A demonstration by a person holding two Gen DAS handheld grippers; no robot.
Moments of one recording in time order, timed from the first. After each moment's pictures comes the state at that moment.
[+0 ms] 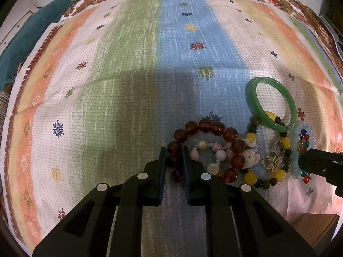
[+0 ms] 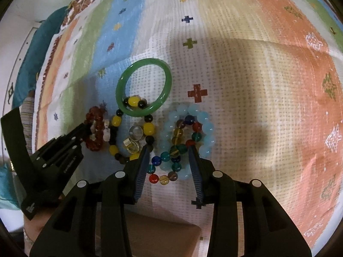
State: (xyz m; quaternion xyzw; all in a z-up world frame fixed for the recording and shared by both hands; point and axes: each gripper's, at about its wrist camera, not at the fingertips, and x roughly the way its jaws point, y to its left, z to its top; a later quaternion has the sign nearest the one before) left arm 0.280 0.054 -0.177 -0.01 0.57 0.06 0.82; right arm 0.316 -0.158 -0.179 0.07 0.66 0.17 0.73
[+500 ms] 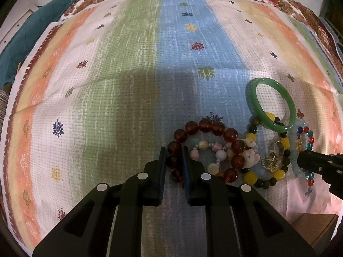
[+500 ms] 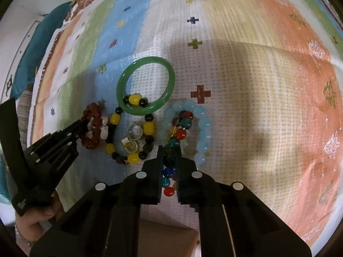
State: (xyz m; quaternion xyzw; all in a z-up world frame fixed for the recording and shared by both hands) left arm 0.282 0.058 -0.177 -0.02 0.57 0.06 0.82; right arm 0.312 -0.154 -0.178 0.05 0.65 0.18 0.74
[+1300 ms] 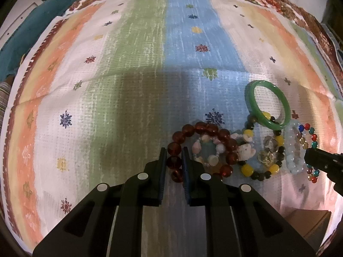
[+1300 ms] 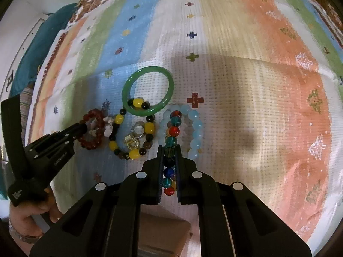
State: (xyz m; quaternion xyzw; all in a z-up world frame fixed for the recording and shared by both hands) left arm 0.270 0.068 -0.163 -0.04 0.57 0.06 0.82; right arm 0.301 -0.161 -0.154 0.03 0.62 0.18 0.76
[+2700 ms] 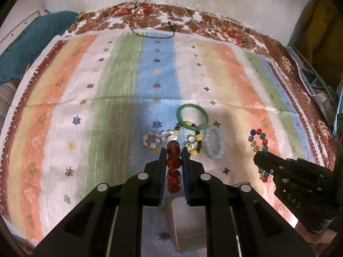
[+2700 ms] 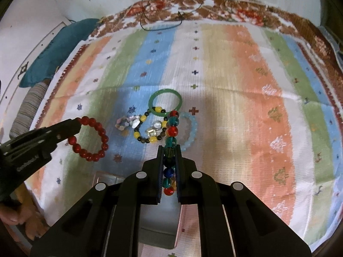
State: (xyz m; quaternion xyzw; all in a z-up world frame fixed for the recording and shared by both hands) left arm 0.189 0.025 -0.046 -0.09 0.49 -0.01 0.87; right arm 0.219 -0.176 -0.068 -0.02 0.51 0.18 0.84
